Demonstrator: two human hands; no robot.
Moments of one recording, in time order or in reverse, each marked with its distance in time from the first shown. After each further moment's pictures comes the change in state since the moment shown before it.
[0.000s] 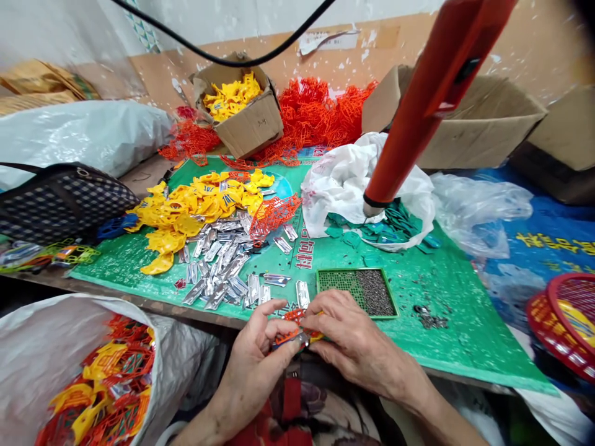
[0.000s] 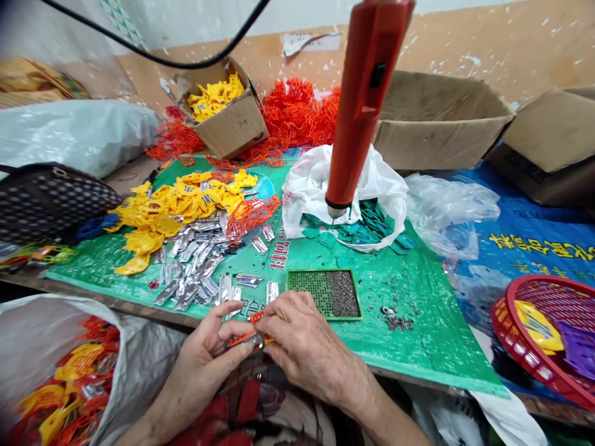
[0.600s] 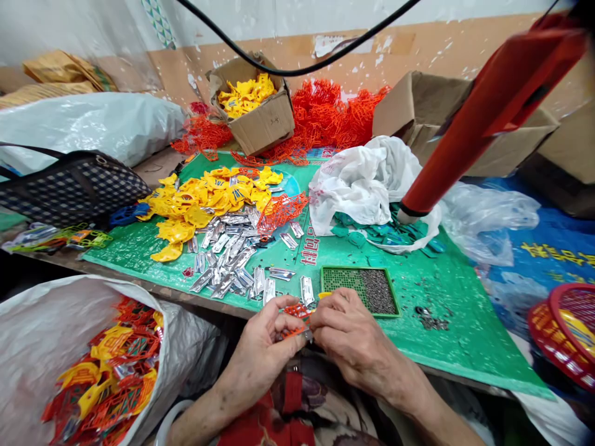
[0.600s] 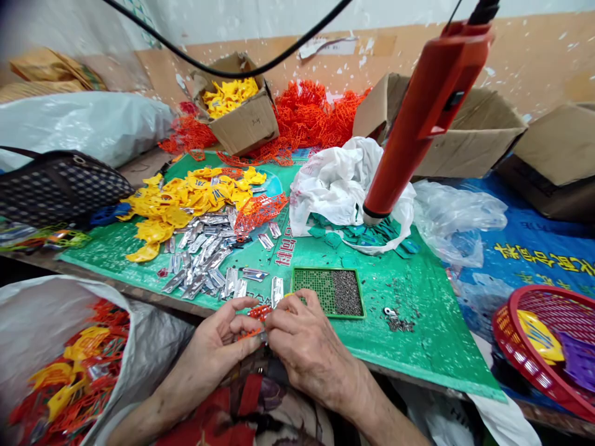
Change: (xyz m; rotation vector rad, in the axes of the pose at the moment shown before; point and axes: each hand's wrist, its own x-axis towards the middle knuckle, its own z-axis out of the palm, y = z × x) left_hand -0.002 0.005 0.003 0.116 -0.006 -0.020; right_hand -0.001 -0.006 0.004 -0.106 0.096 -0.185
